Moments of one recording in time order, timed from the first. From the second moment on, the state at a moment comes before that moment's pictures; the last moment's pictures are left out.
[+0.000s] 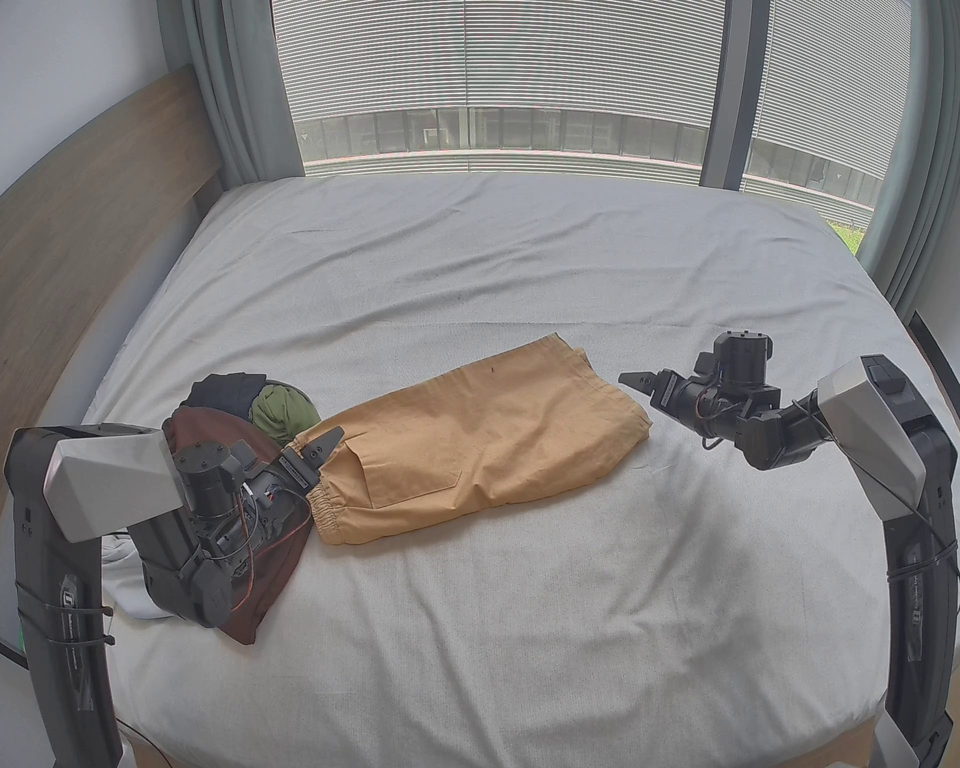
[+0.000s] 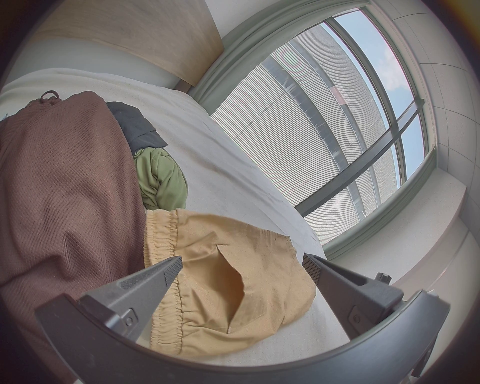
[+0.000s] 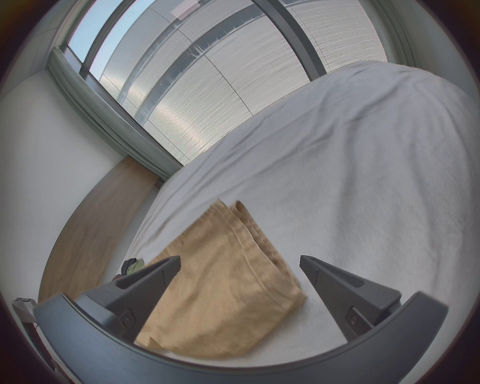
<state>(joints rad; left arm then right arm) -0.15 2.38 -0.72 -1.55 -0.17 -0.76 0.14 2.51 -1.62 -0.55 0.29 0.52</state>
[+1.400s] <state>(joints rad) -0.20 2.37 -0.66 -1.55 -0.15 -0.62 0.24 2.66 -1.58 -0.74 0.27 0.66</state>
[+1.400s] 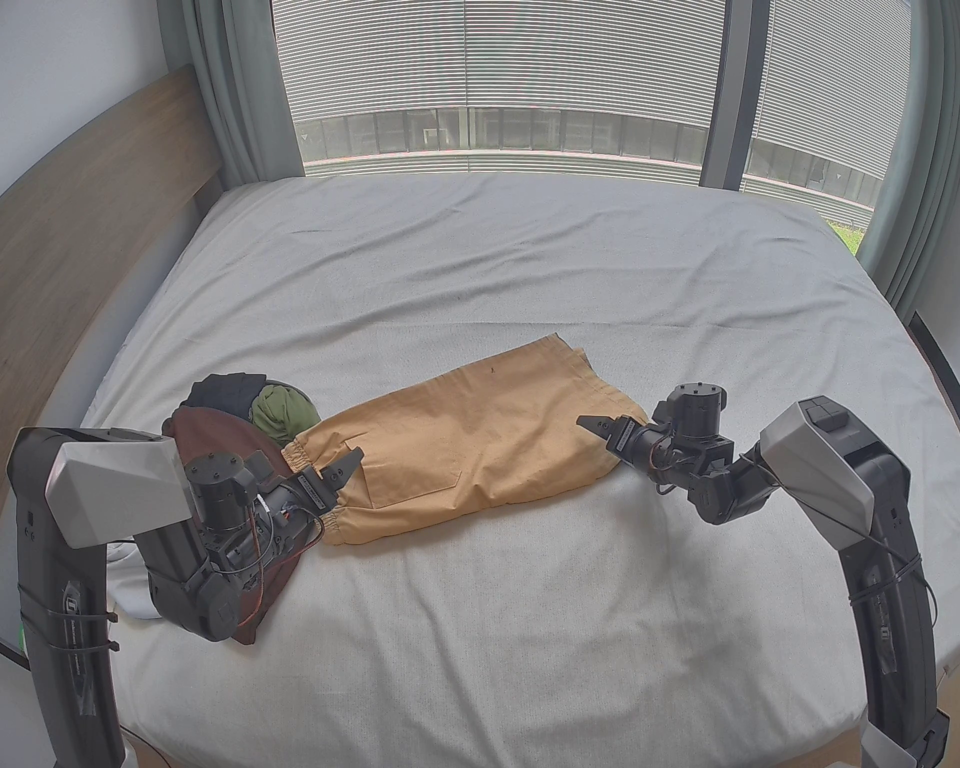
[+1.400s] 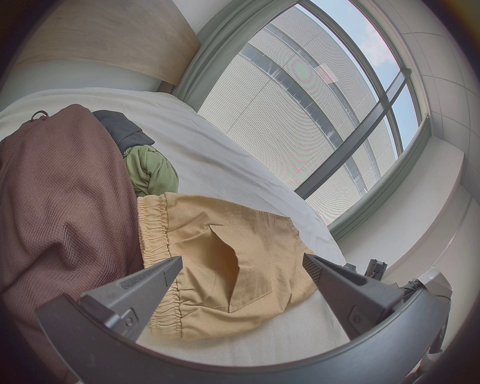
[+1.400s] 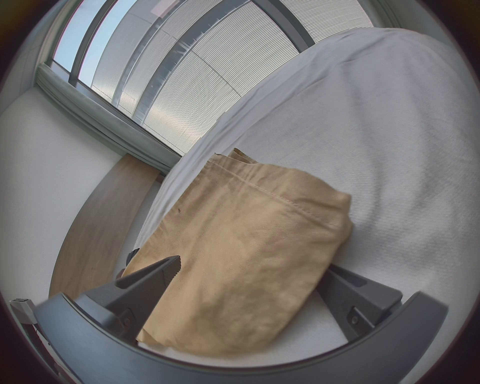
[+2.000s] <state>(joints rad) -0.20 2.38 -0.66 -1.55 -0.15 -0.62 0.28 2.74 -1.64 -0.84 0.24 0.73</state>
